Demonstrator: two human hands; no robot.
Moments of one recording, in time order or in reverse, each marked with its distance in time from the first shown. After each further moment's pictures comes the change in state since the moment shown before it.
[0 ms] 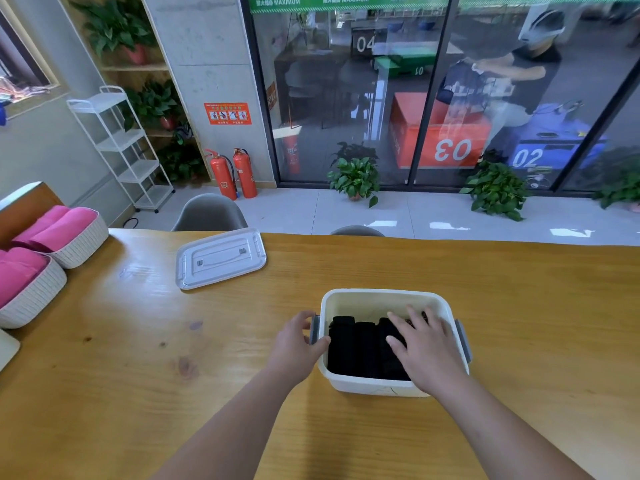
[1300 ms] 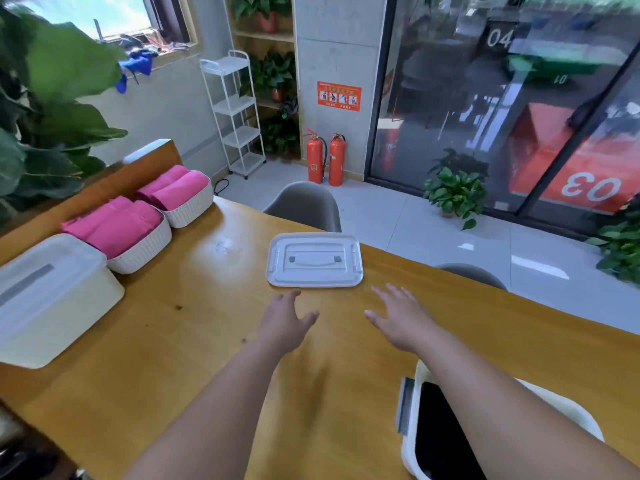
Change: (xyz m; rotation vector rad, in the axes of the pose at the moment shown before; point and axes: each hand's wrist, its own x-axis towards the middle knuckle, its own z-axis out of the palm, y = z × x) left_hand 0.108 -0.116 -0.191 0.182 0.258 -0.251; right_hand 0.206 -0.246 -0.032 0.118 -0.289 -0.279
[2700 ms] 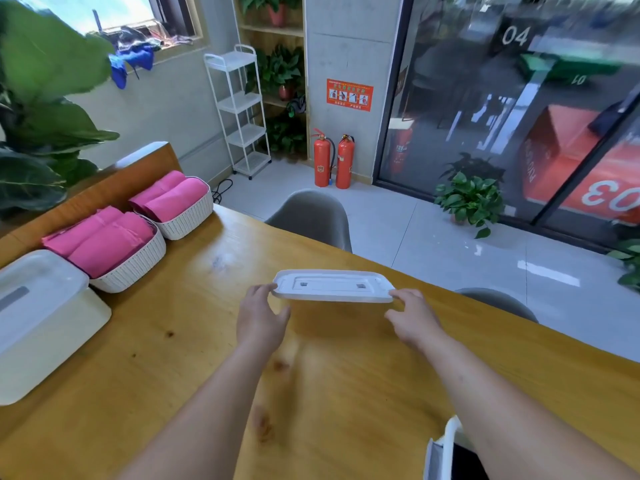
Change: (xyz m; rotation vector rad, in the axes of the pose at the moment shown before) left_hand 0.086 -0.025 -0.033 -0.066 0.302 -0.081; right_hand 0.096 -0.010 -0.009 0.475 0.171 0.138
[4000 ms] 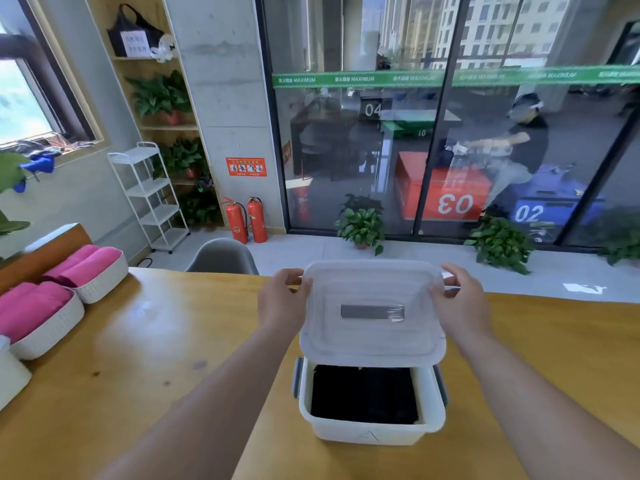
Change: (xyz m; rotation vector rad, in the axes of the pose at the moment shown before) left_hand -0.270 0.234 0.000 -0.396 -0.106 0.342; right_hand -0.282 0.192 -0.228 0.377 0.804 -0.038
